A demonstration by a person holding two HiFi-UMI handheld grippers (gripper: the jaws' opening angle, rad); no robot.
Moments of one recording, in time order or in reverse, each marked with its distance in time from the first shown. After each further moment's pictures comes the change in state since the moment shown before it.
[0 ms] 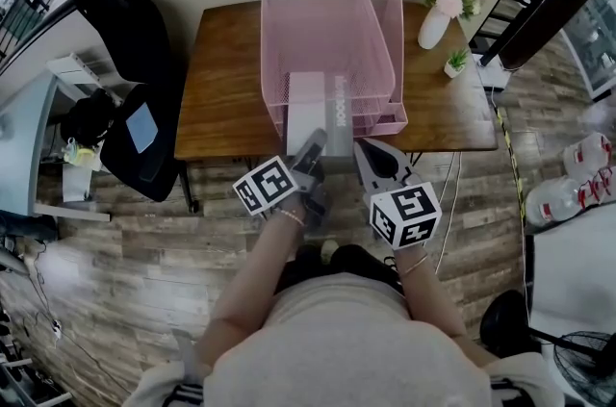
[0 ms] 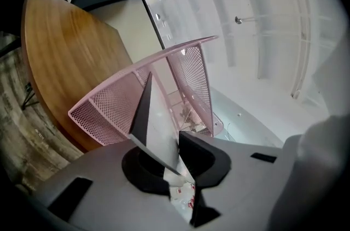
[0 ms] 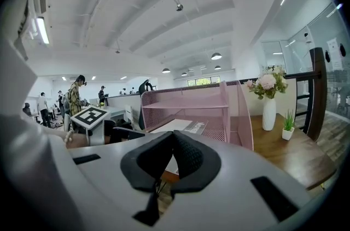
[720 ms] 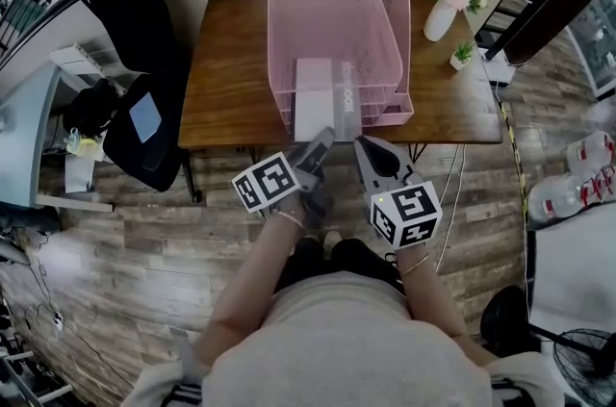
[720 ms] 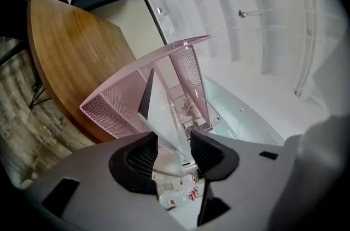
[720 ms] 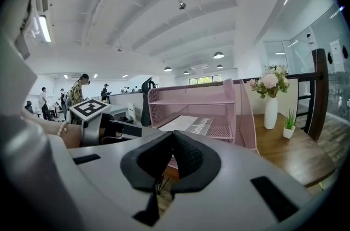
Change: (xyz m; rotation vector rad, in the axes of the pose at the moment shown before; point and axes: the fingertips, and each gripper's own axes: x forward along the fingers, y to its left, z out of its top) left arm -0.021 -0.006 -0.013 -0.007 0.070 0.040; right arm -0.006 0.017 -0.008 -0.016 0.016 0.013
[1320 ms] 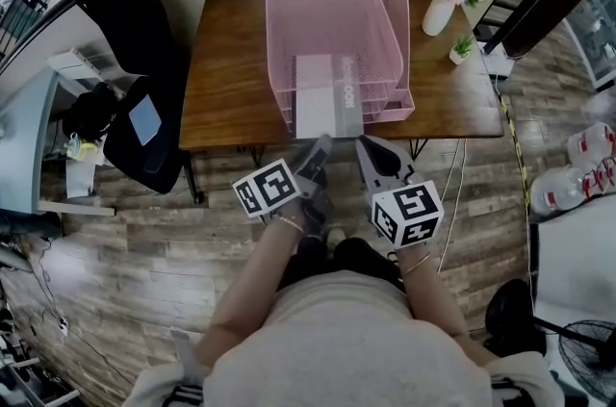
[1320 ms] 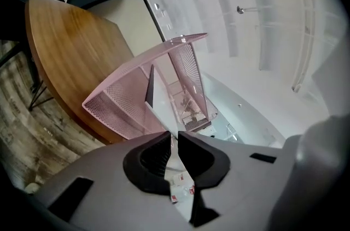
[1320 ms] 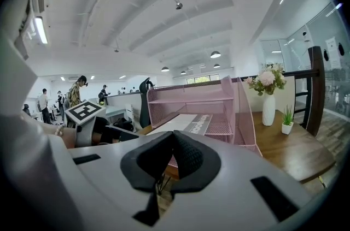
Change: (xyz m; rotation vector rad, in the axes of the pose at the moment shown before) left arm -0.008 0.002 -0.010 0.019 0.044 -0.014; right arm 0.000 0.001 -0.005 0.029 0.001 -0.022
